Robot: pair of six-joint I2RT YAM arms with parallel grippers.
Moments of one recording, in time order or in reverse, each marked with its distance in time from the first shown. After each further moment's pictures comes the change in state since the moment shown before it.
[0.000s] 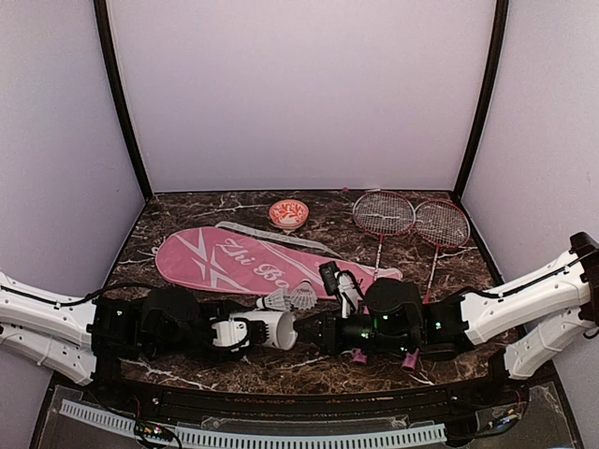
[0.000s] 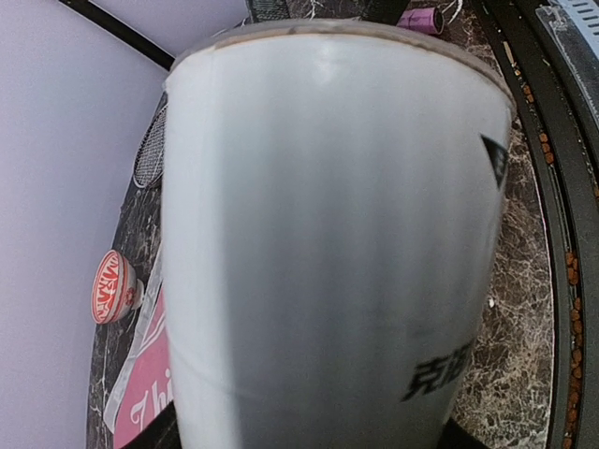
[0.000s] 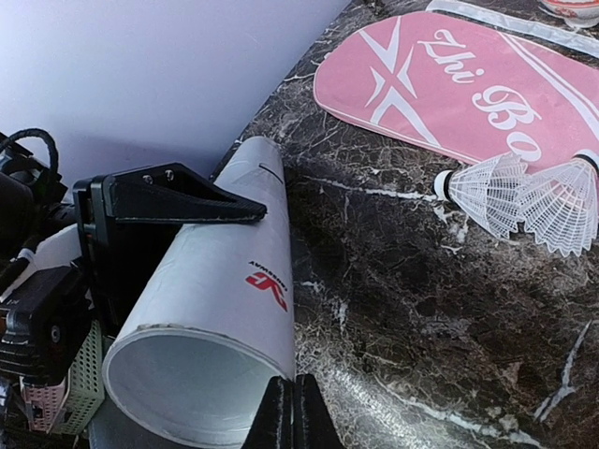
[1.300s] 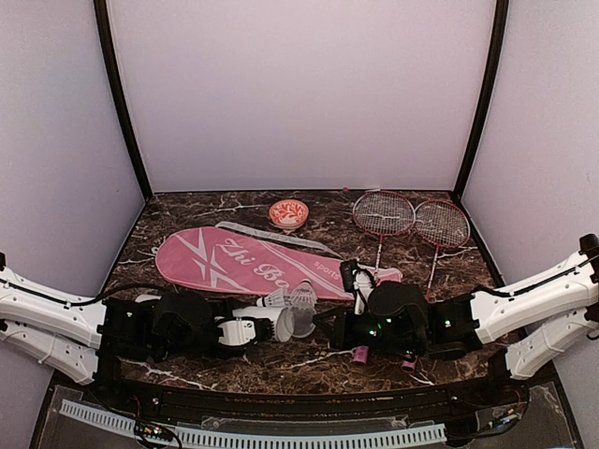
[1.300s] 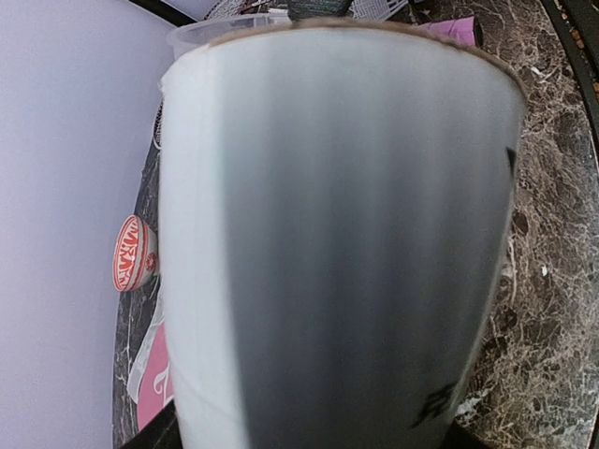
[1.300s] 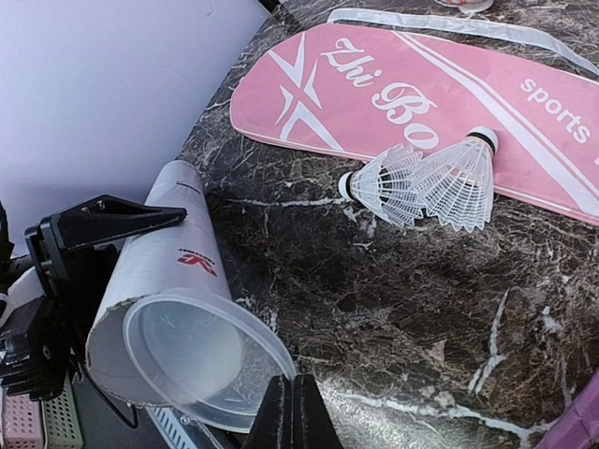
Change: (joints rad) left arm -0.005 0.080 0.015 0.000 -0.135 0.026; right arm 0.006 -0.060 -0.013 -0.161 0.182 0.111
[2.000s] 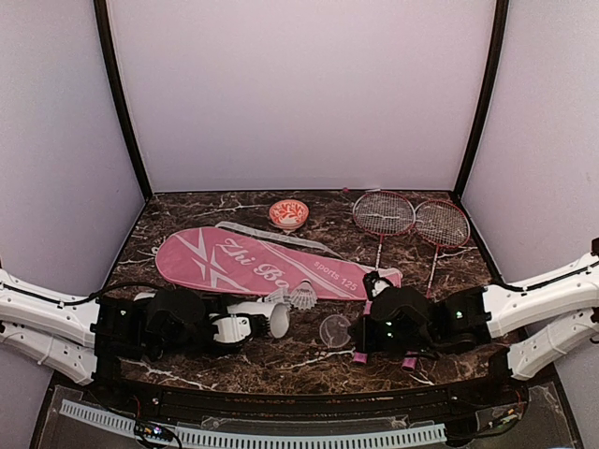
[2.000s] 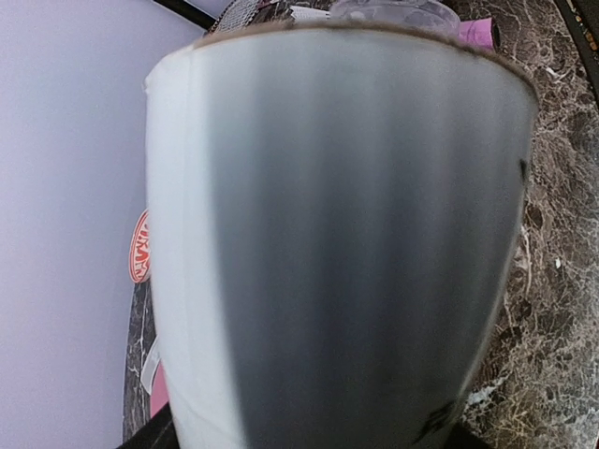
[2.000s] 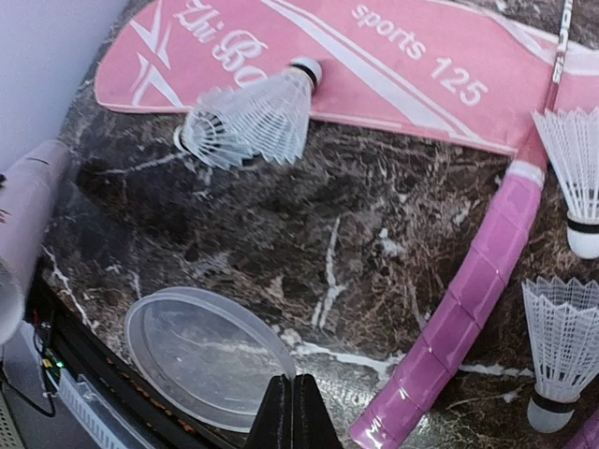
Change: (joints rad) left arm 0.000 -0.047 0.000 -0.027 -0.035 0.006; right arm -0.048 -0.112 -0.012 -0.404 0.045 0.097
